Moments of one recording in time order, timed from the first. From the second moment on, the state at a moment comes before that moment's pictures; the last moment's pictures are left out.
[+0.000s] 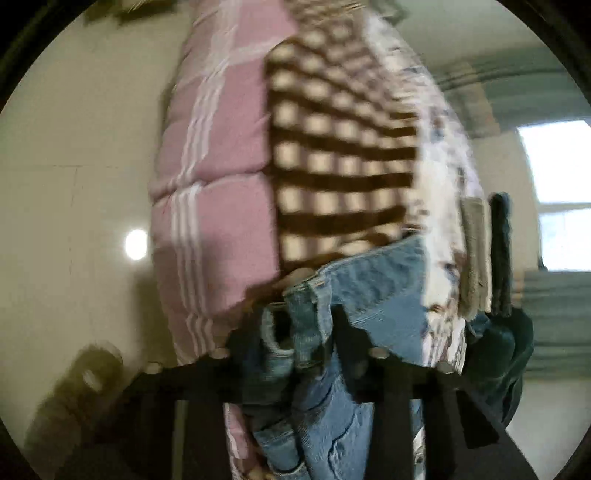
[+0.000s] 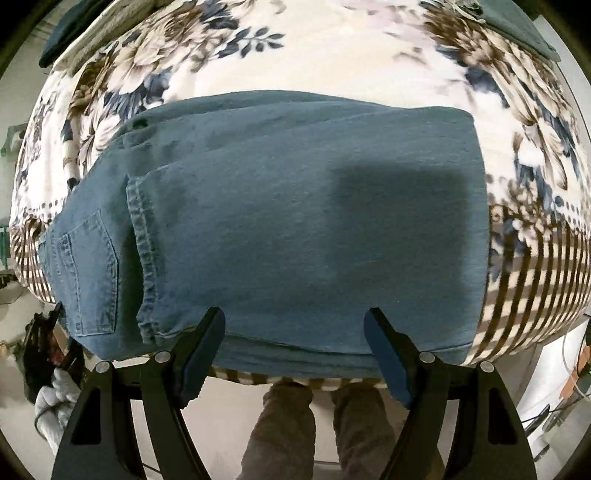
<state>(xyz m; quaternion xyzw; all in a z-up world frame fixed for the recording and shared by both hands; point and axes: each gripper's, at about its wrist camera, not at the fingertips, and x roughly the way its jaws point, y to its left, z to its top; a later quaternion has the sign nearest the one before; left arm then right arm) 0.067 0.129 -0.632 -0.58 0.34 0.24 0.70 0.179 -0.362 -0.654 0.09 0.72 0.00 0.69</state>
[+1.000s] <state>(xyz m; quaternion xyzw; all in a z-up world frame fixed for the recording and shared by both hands) 0.181 -0.271 -0.478 -0.21 0.51 -0.17 0.81 0.138 -0.640 -0.630 0.28 0.64 -0.07 0.71</state>
